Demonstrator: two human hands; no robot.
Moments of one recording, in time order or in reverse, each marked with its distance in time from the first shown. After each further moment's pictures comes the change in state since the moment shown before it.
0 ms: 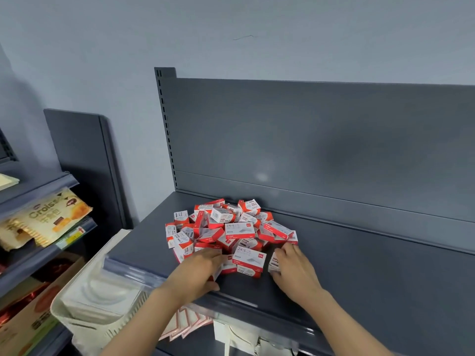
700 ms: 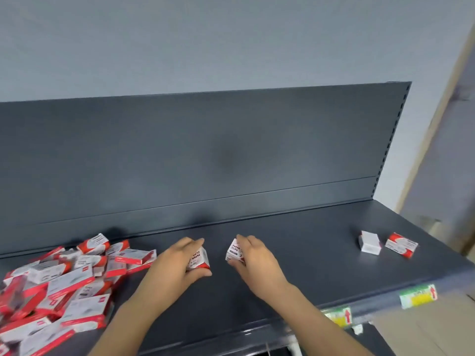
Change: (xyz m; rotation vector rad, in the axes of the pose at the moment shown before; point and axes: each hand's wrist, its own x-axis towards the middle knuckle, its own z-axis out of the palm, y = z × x) left_hand 0.101 0.226 -0.030 -0.256 0.159 0.262; right_hand -0.111 0.160 -0.074 0.213 0.257 0.334
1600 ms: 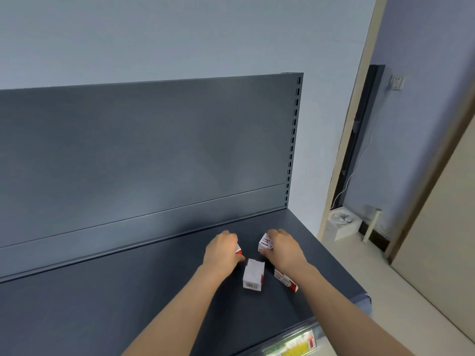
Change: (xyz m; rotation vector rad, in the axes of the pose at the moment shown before) left_hand 0.241 0.294 0.204 0.138 -0.254 -0.062; right_hand 0.021 0.348 -0.142 -0.055 -0.054 0.419
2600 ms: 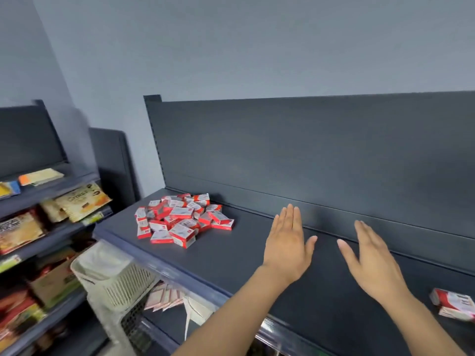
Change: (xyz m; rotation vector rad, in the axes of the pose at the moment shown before) left_hand -0.196 -0.173 -0.068 0.005 0.510 -0.405; right_hand -0.074 -0.211 0.052 0.145 0.025 -0.635
